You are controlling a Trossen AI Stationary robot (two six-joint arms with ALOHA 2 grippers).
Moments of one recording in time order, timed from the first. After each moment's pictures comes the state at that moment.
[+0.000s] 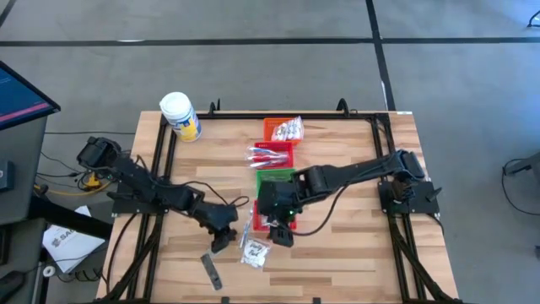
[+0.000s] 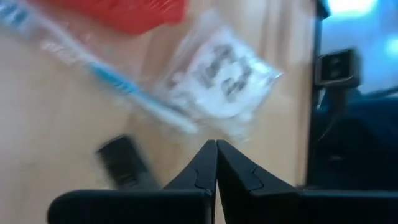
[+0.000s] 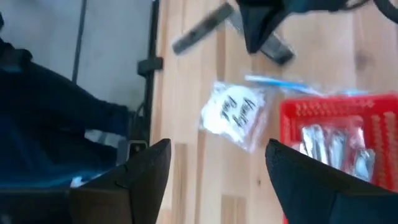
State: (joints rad) left arm -0.39 1.41 0.63 -0.05 0.13 -0.77; right arm 0.24 1.93 1.88 -0.90 -0.26 0.37
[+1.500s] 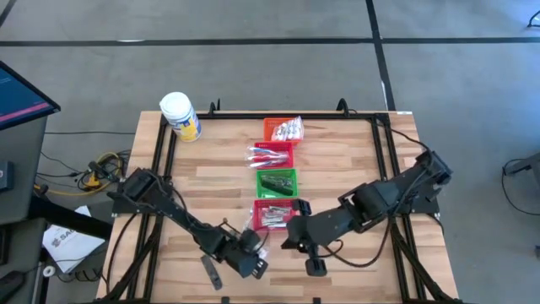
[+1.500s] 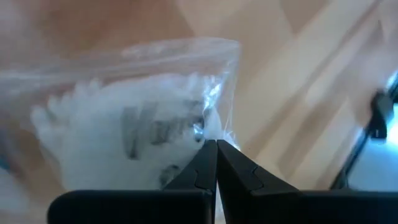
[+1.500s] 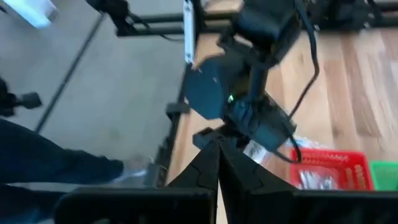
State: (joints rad) left arm -0.60 1.96 1.14 -0.17 -0.24 -1.47; right arm 0.53 1.74 1.88 -0.84 0.13 0.37
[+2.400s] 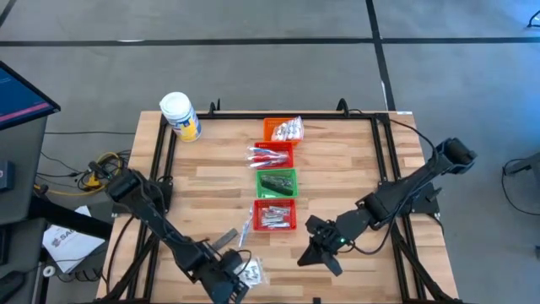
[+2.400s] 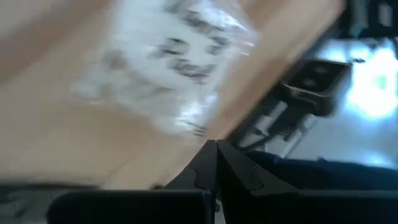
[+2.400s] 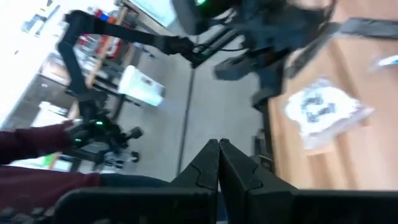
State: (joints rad) left arm -0.79 1.87 1.18 -0.26 -0.17 -1.70; right arm 0.57 1.44 1.04 0.05 -0.03 0.93
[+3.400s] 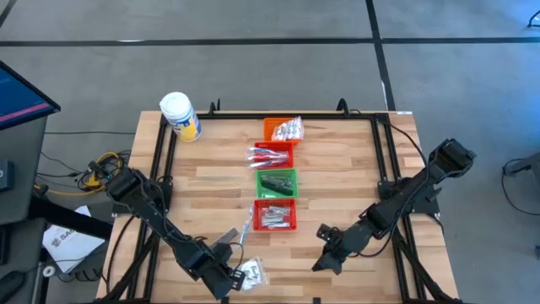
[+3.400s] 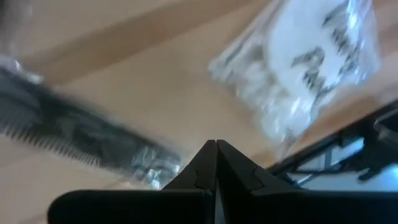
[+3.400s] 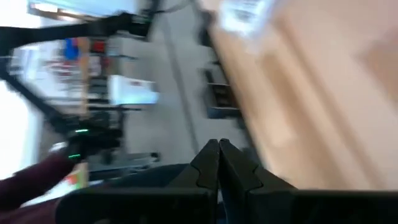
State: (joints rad) left arm -0.78 1.87 1.18 -0.47 -0.07 -2.00; right arm 0.67 1.46 0.71 0.29 0.02 1.37
